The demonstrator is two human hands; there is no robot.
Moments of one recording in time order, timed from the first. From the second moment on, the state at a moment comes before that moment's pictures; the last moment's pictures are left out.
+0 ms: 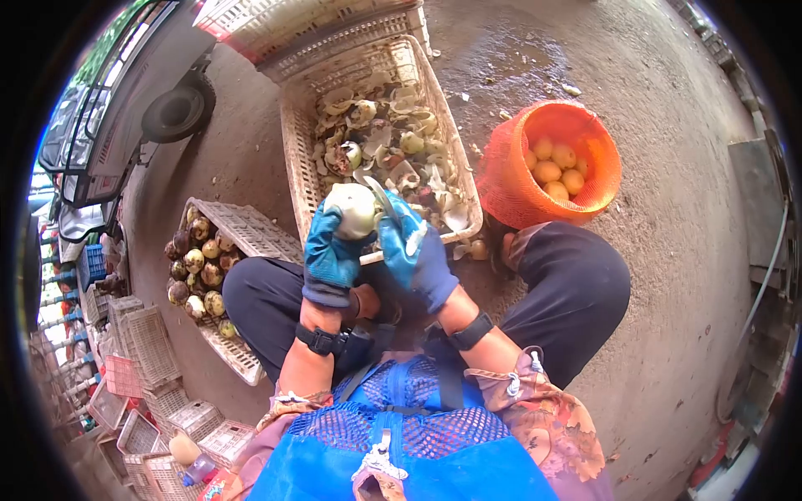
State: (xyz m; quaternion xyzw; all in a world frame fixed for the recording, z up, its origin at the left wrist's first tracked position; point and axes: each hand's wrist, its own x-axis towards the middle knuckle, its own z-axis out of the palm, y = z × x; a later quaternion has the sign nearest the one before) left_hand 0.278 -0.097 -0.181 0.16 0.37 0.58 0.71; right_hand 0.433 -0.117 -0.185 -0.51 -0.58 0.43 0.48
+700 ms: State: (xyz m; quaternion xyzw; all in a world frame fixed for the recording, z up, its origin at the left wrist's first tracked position) left_hand 0.263 -0.101 -0.187 0.19 0.47 0.53 0.67; right_hand 0.445 -0.125 -0.184 -0.58 -0.78 0.09 0.22
